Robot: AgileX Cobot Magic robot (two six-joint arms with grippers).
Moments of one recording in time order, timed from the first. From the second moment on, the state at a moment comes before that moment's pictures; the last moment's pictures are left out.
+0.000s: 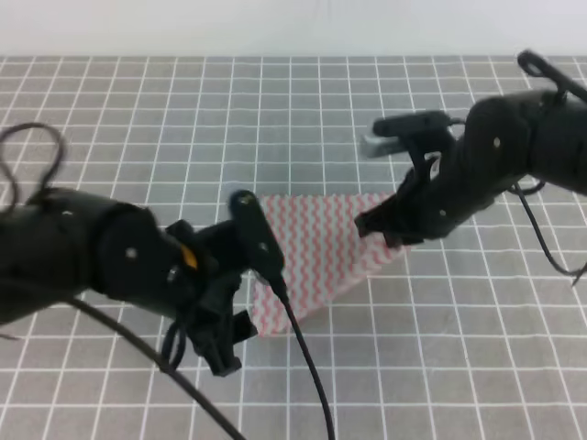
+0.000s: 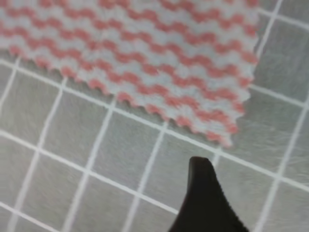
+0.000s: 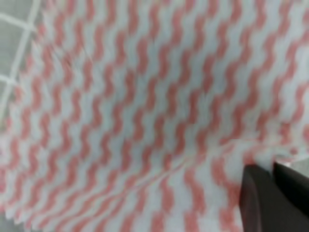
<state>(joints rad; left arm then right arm) -0.60 1.51 -0.91 -0.22 0.55 0.85 0.47 1.83 -1.36 0.14 0.74 0.05</state>
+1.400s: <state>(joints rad) -0.69 1.78 -1.12 0.25 0.37 0.52 0.45 1.84 -1.42 0.08 0.74 0.05</state>
